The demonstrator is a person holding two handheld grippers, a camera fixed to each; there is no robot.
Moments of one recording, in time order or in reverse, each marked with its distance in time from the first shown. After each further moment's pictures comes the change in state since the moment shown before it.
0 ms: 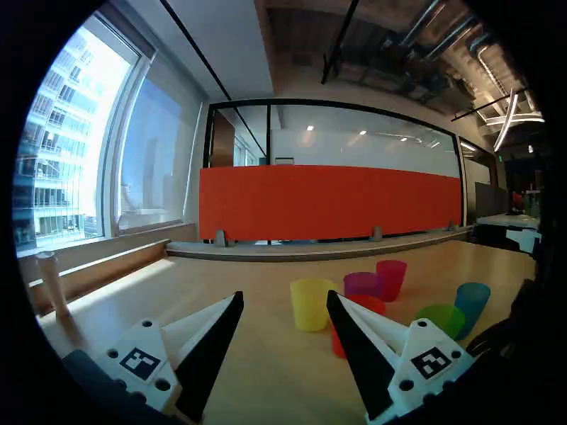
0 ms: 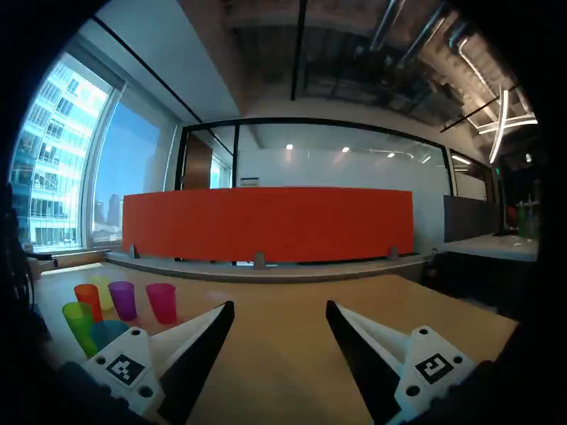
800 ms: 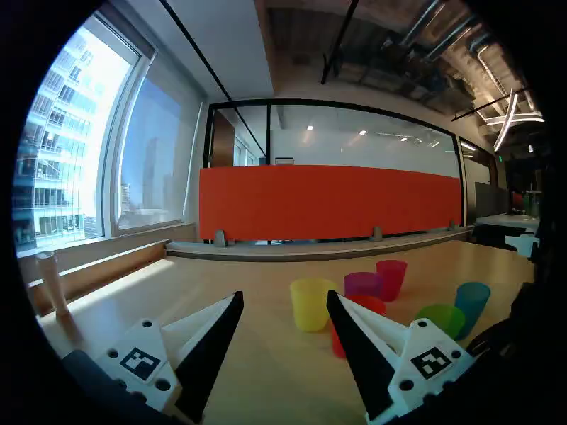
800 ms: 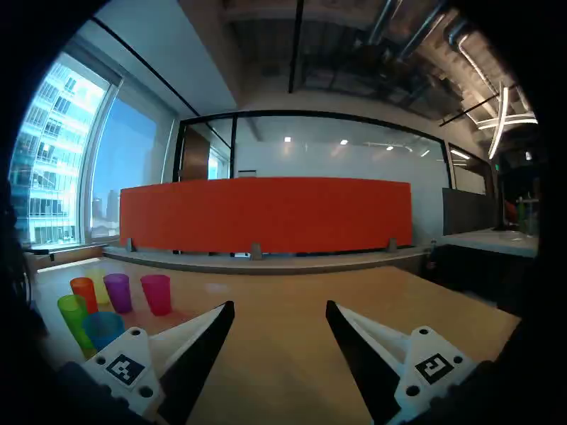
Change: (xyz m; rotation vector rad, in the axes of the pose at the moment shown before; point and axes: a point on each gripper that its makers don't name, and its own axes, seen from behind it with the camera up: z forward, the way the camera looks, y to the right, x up) left arm 0.000 0.000 0.000 0.000 0.000 0.000; right arm -0.015 0.007 0.003 -0.008 -0.037 0.000
